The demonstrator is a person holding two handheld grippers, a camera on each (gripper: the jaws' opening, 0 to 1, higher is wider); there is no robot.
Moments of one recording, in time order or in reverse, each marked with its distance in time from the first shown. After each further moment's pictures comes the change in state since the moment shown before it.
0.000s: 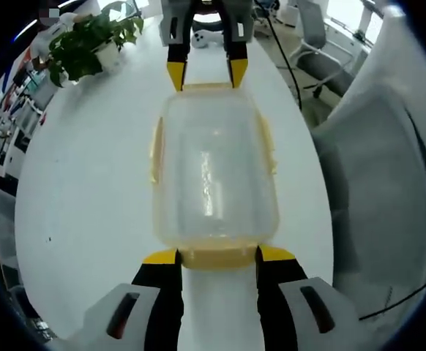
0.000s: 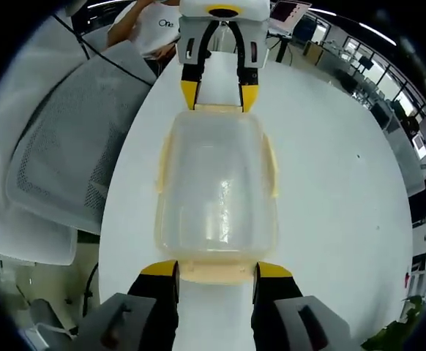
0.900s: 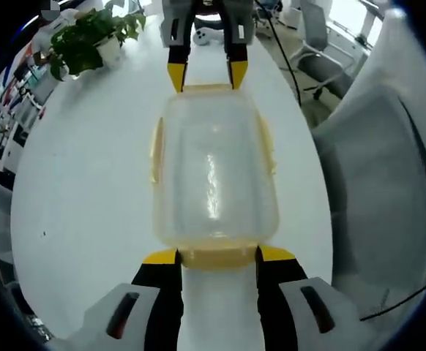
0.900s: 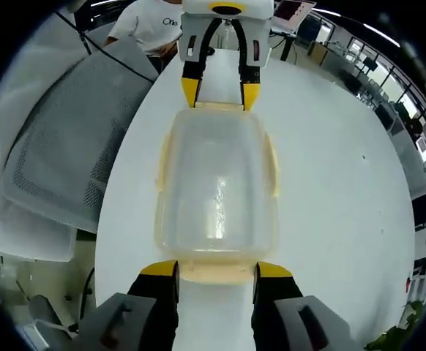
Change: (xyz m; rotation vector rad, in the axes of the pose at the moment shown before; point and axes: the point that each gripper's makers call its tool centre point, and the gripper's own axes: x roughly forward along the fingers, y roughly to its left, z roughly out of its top) left arm 0.005 -0.003 -0.005 -0.016 0.003 -0.011; right arm 0.009 -0.001 -0.001 -0.017 0.008 0.015
